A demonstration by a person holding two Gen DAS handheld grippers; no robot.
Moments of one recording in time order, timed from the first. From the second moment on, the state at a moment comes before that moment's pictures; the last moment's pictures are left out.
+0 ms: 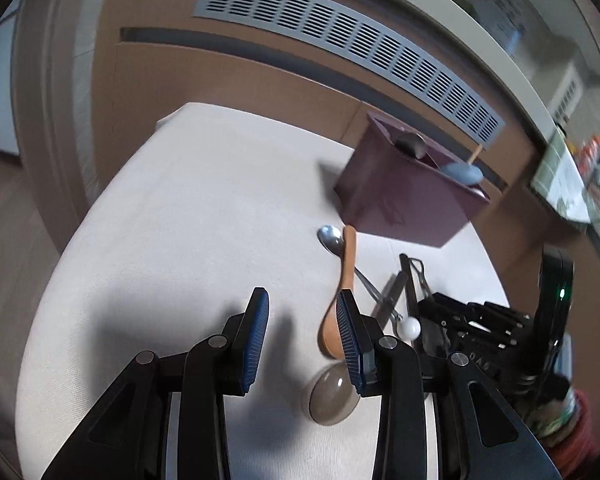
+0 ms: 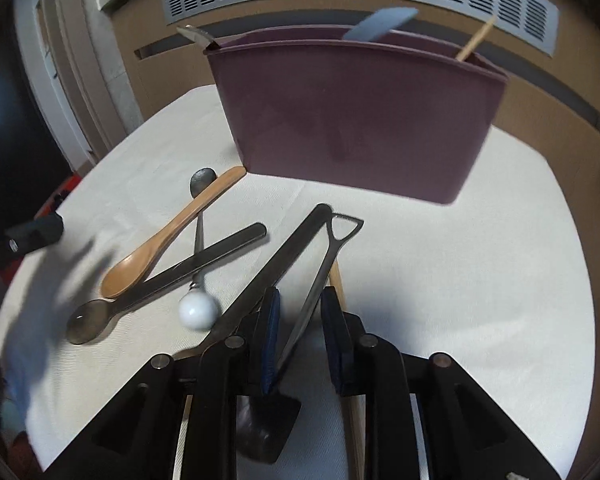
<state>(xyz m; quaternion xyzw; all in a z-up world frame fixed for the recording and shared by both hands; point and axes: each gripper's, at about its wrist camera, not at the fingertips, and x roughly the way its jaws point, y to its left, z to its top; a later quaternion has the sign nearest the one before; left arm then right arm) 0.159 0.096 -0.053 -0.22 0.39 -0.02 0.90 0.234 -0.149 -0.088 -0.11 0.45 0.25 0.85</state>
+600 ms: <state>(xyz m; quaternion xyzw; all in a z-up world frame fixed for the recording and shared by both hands) 0.245 0.033 -0.077 -0.09 0.47 -0.06 0.87 0.222 -0.253 -0.050 -0.01 0.42 0.22 0.88</state>
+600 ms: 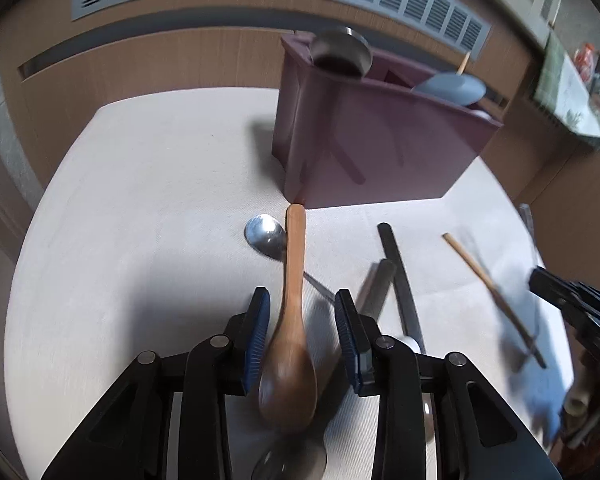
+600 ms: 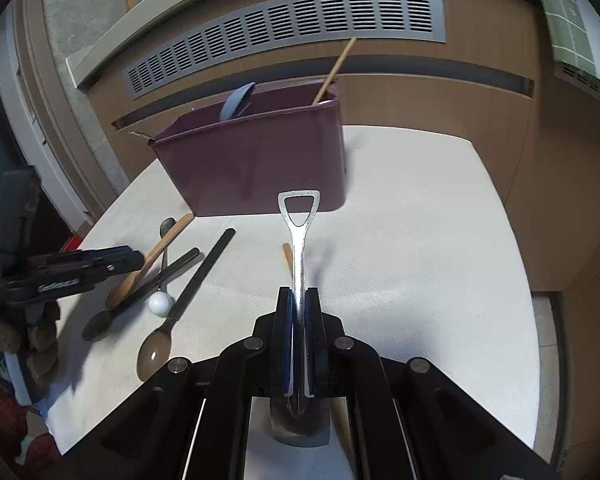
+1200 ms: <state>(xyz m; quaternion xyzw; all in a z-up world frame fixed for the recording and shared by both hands) 0.238 0.033 -0.071 -0.08 0.47 -0.08 0.88 0.214 -0.263 -0.053 0.01 0.41 0.22 0.89</state>
